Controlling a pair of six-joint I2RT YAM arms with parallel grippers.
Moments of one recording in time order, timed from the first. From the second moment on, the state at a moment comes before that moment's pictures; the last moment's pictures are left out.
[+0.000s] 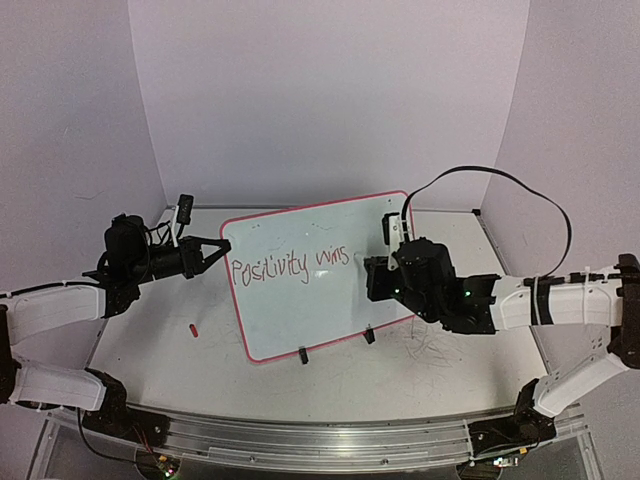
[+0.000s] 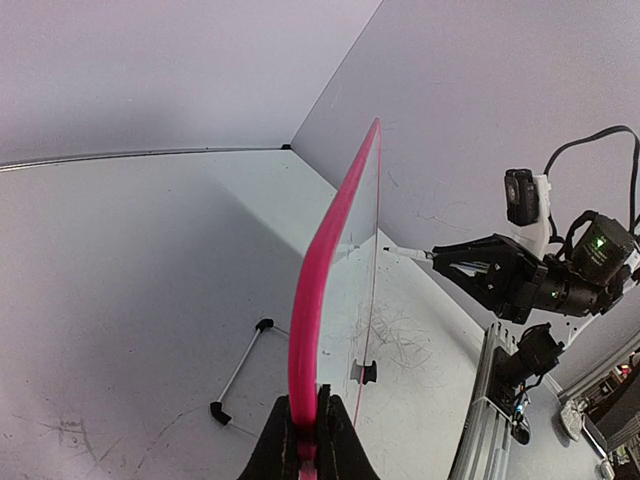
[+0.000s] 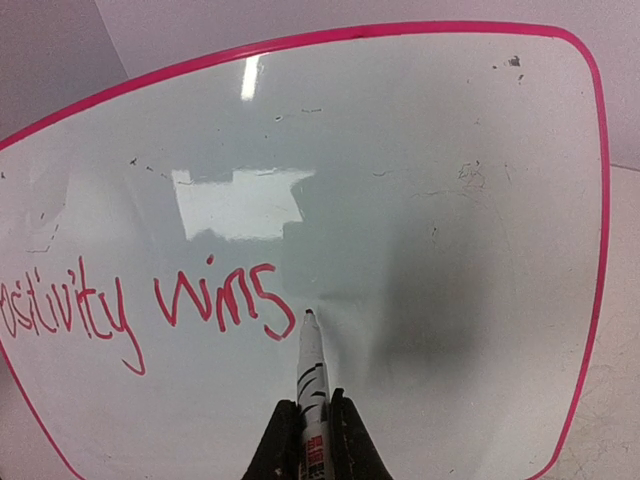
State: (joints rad) left arm -0.37 1.13 0.55 0.45 0.68 -0.42; right arm 1.00 1.42 0.85 0.16 0.52 0.43
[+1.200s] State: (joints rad) left arm -0.37 1.13 0.55 0.45 0.68 -0.42; right arm 0.95 1.46 0.86 0.21 0.53 0.42
